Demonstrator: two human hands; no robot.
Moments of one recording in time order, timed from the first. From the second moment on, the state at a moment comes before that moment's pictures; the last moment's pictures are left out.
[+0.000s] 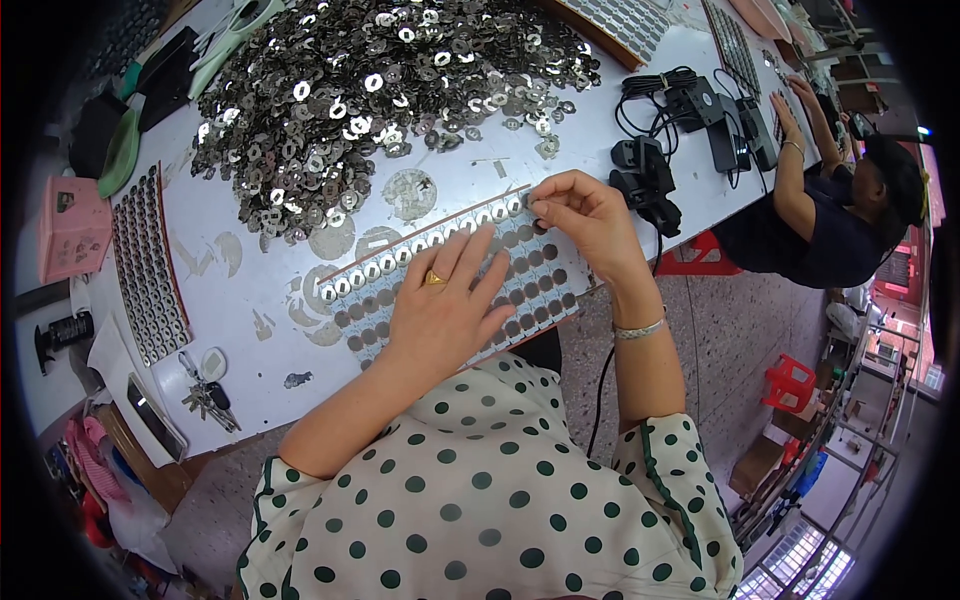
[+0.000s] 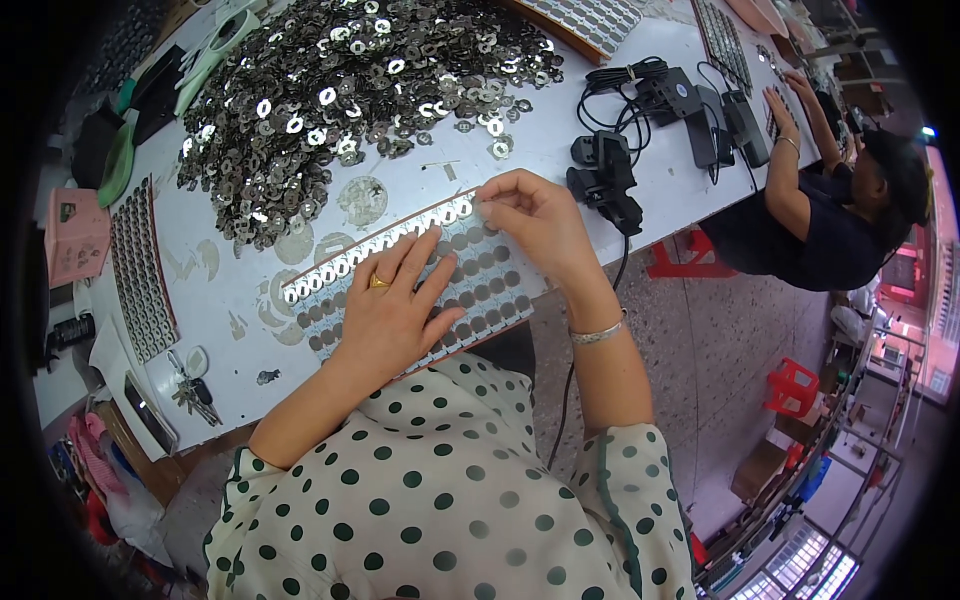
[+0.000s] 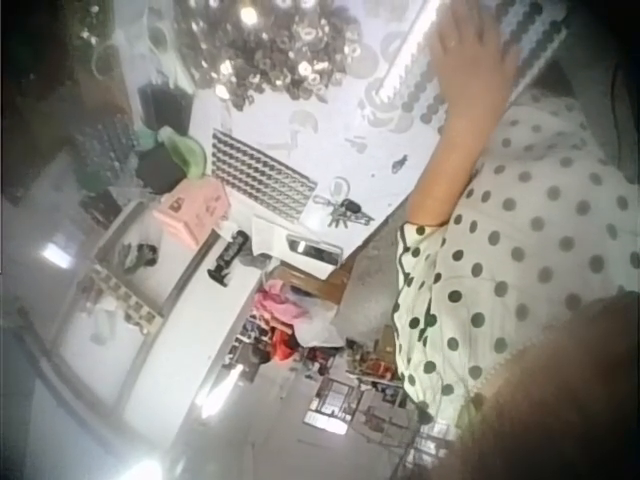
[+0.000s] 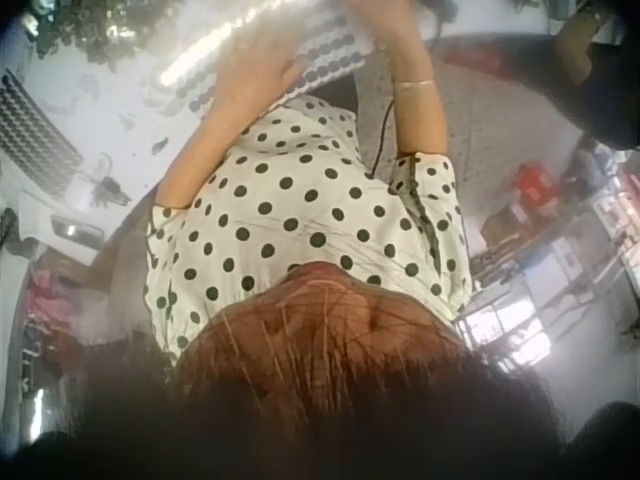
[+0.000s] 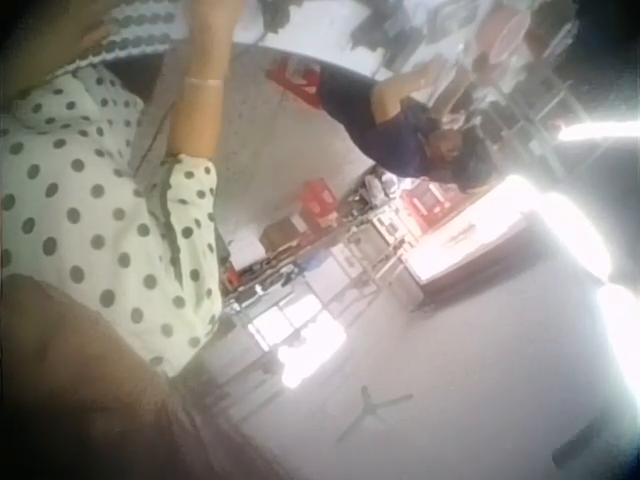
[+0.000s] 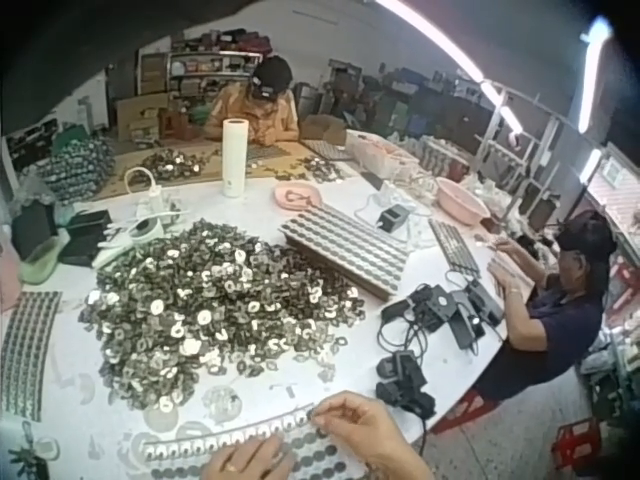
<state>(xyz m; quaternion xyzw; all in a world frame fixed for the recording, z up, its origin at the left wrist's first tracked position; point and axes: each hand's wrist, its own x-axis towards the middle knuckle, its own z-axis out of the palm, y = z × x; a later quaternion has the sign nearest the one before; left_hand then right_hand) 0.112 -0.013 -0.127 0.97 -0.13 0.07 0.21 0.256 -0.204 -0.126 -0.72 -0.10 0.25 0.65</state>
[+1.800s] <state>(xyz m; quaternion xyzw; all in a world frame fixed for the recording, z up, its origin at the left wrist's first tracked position) 0.177 0.054 -0.137 0.97 0.02 0.15 0.19 0.249 -0.199 -0.123 -0.84 -0.23 0.02 0.49</state>
